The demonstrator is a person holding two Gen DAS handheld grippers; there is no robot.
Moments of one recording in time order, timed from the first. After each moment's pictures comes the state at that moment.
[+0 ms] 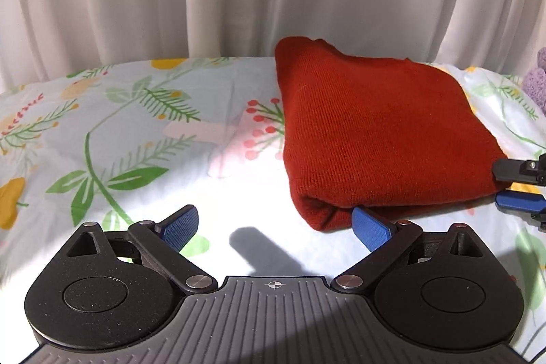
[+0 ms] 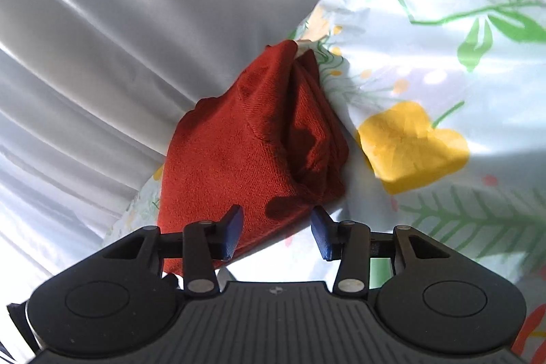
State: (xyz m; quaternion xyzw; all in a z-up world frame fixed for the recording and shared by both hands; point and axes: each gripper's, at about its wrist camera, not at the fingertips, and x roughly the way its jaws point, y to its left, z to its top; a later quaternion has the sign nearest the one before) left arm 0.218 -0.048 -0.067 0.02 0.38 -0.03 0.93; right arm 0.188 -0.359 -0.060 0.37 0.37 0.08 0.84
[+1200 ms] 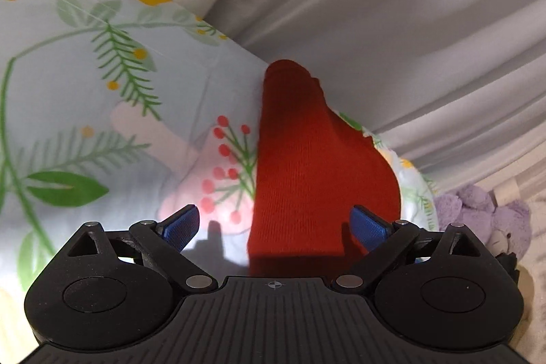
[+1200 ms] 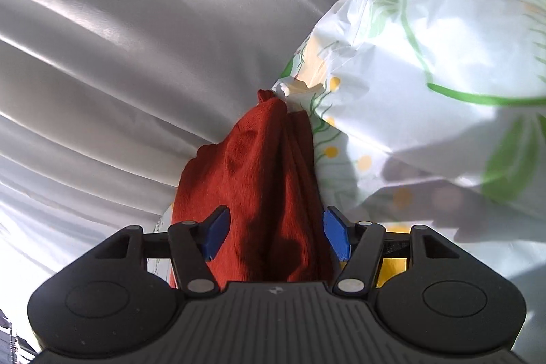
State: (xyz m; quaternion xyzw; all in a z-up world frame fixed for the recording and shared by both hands) left arm 0.316 0.033 -0.058 -0.30 0.45 -0.16 0.82; right arm 0.275 -0.431 -0.057 0.42 0.40 0.13 0.81
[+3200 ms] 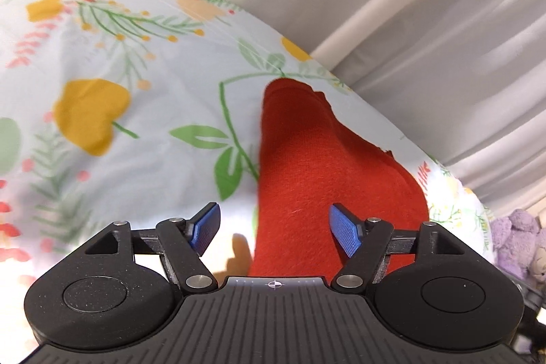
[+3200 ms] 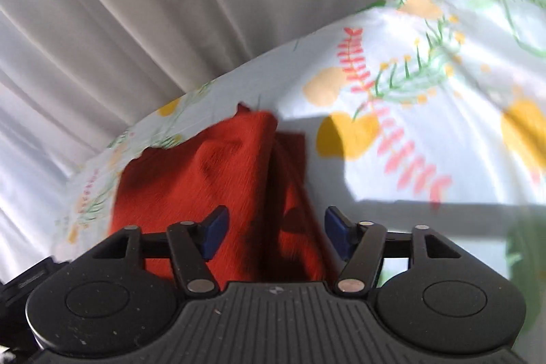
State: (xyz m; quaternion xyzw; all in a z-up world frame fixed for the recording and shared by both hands) left arm 0.193 0.144 -0.029 -0.27 0.41 -0.01 0.87; right arm 0.211 -0.204 -0.028 0.24 0.44 0.07 0.86
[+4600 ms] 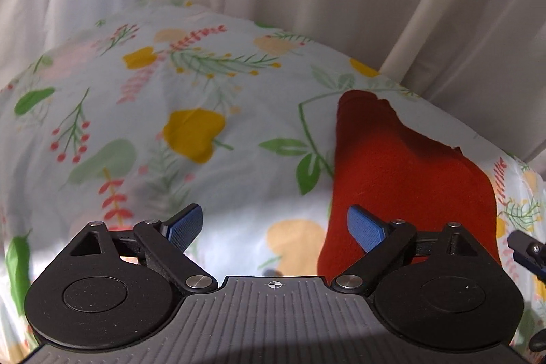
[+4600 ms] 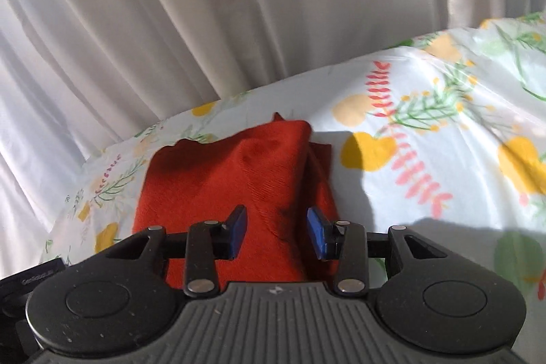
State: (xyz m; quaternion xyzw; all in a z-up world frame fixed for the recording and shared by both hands) left arm 0.167 0.106 0.005 -0.14 0.41 0.15 0.89; right arm 0.188 -0.177 0.008 0.17 0.39 0.11 0.90
